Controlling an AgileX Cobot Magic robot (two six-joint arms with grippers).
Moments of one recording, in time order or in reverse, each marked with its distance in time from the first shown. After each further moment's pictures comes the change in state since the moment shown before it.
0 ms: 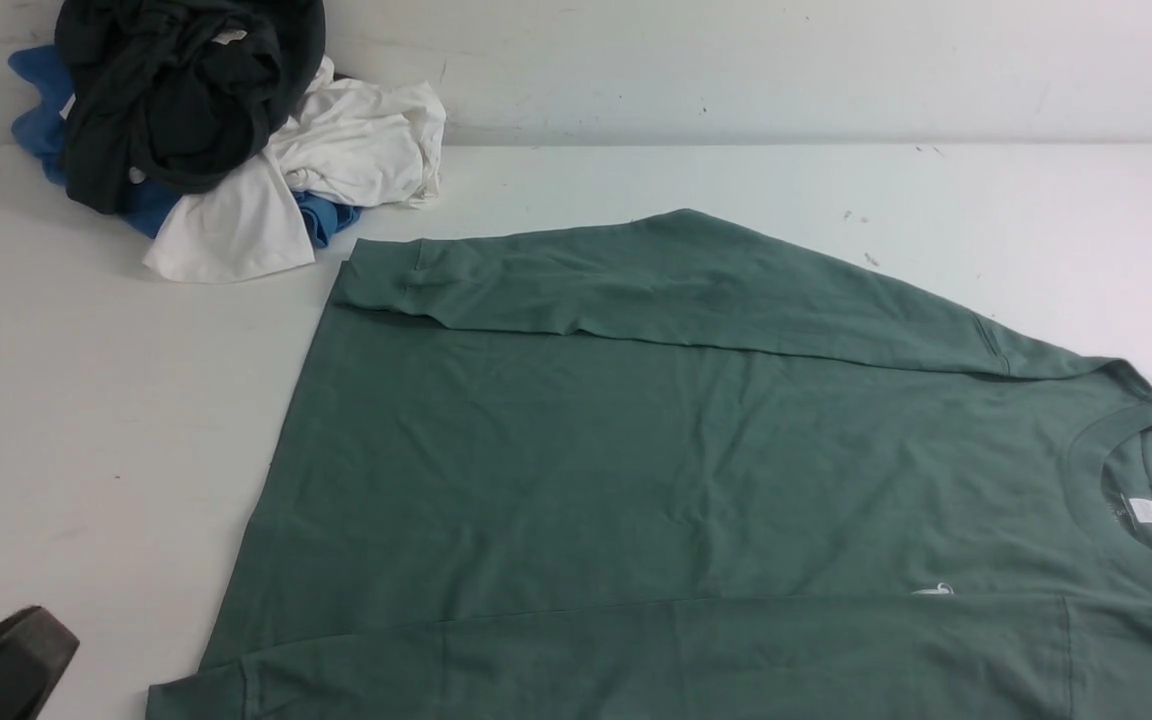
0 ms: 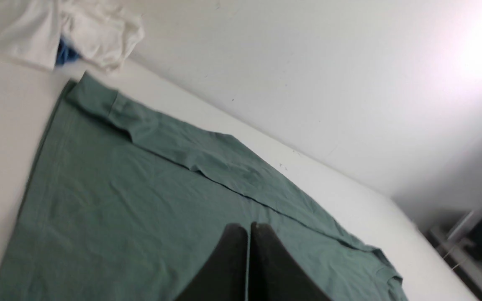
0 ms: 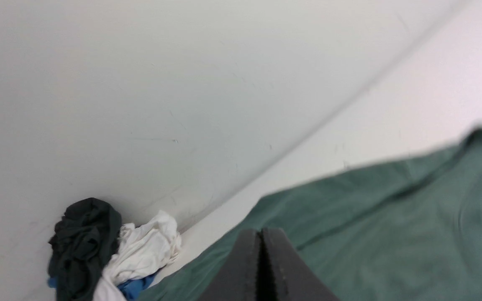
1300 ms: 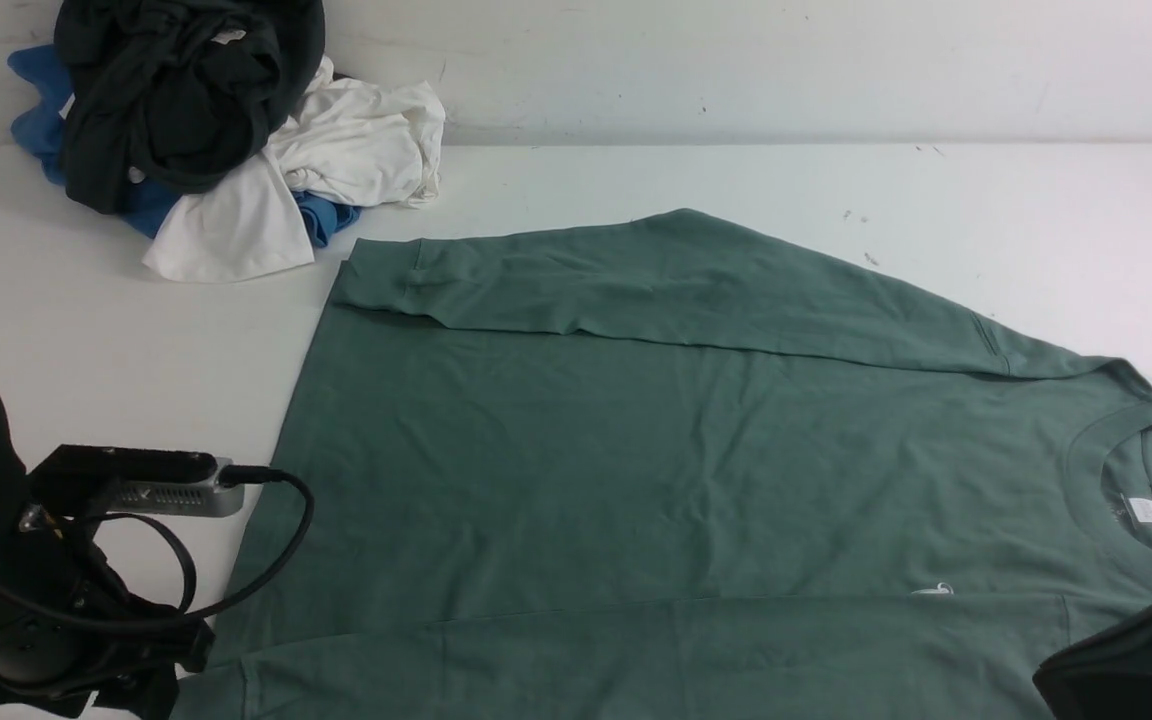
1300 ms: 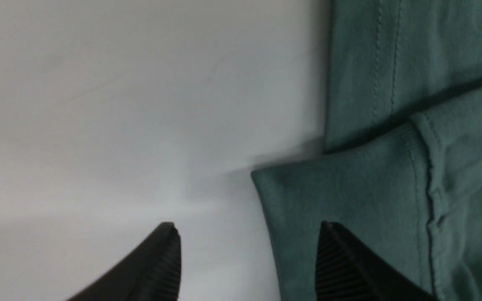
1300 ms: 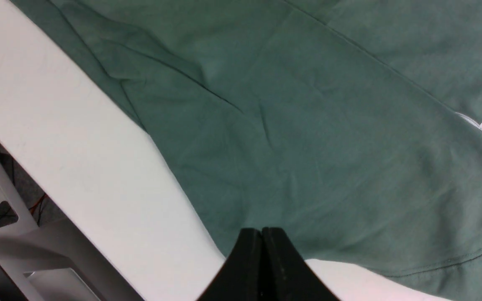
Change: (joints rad) right arm 0.440 0.881 -0.646 -0.386 0.827 -0.338; left arm 0.020 1.463 -0.485 0.729 0.329 -0.118
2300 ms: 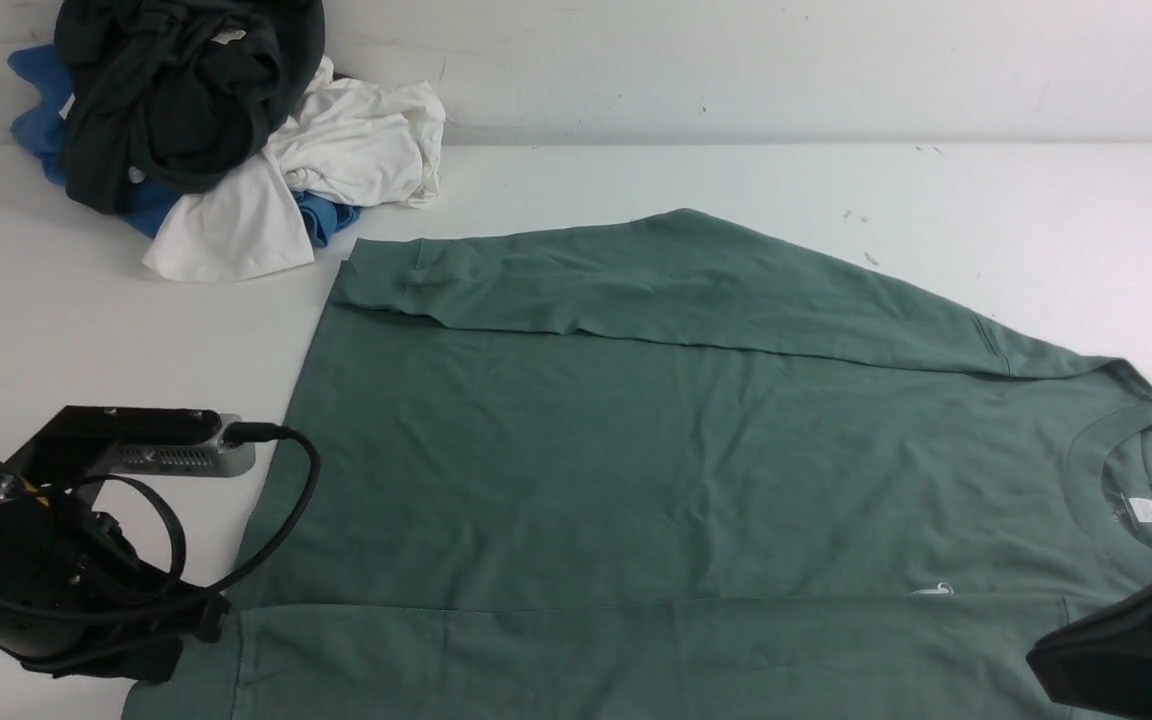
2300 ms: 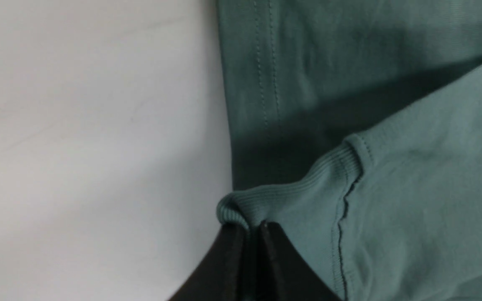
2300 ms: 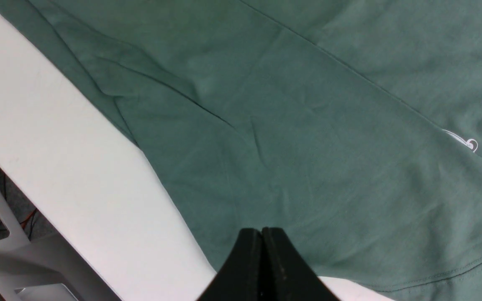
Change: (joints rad) right arm 0.000 0.000 0.000 0.000 -0.029 -0.004; left arm 0.000 -0.137 -0.004 -0.145 0.019 0.142
